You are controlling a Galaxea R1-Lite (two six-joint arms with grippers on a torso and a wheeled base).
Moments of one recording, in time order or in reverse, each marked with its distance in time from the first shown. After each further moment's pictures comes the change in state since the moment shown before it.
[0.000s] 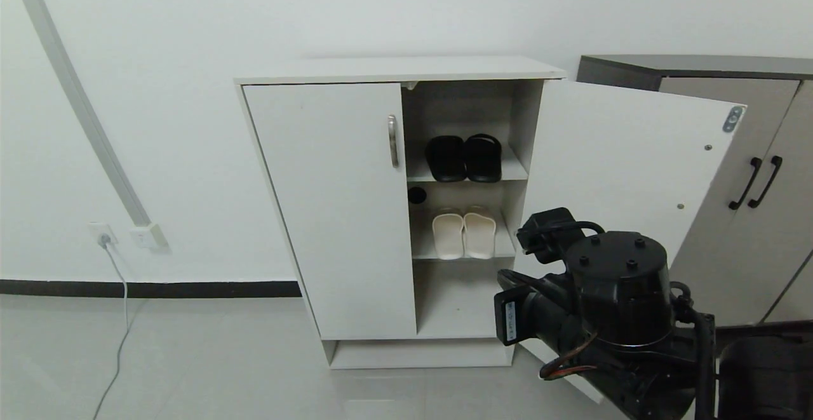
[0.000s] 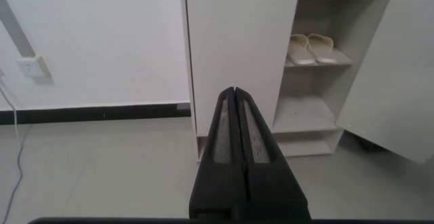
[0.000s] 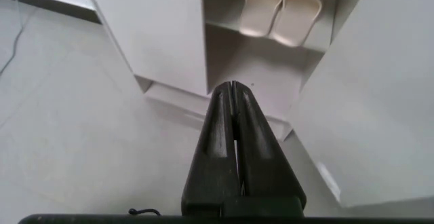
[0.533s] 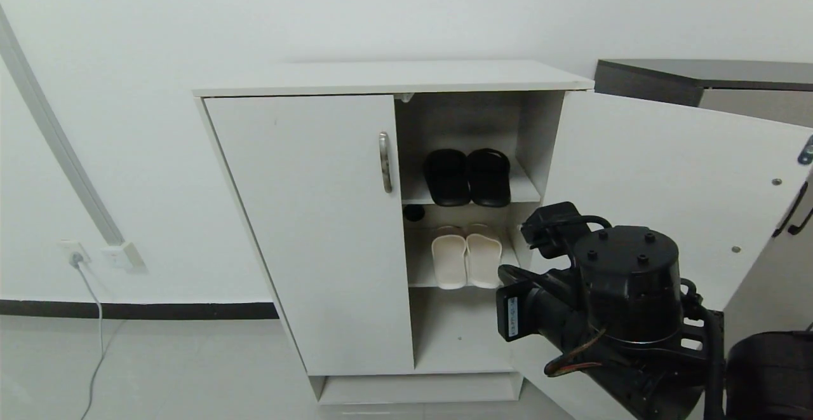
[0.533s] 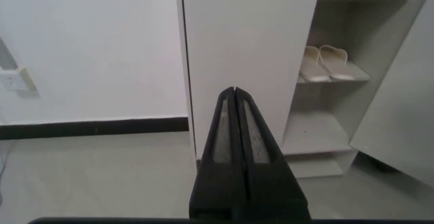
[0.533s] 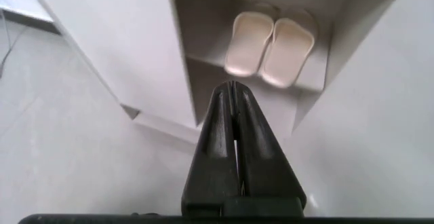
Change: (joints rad) left arm 0.000 0.000 0.000 0.000 0.000 0.000; right arm 0.003 -0.018 -0.007 0.000 -0.001 -0.001
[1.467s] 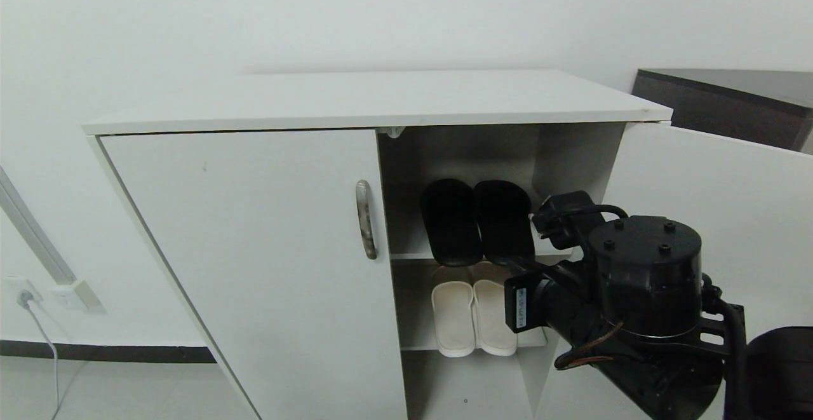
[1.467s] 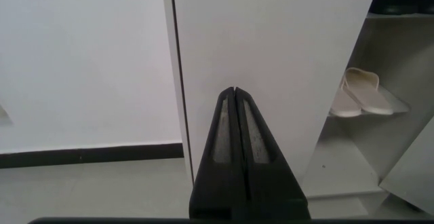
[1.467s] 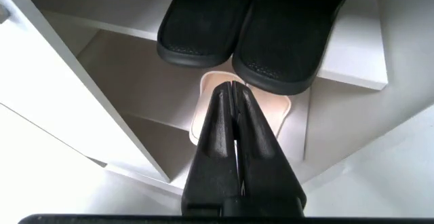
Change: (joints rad) left arm 0.000 0.000 0.000 0.000 0.001 0.000; right arm 0.003 -0.034 -0.011 0.023 -0.043 -0.005
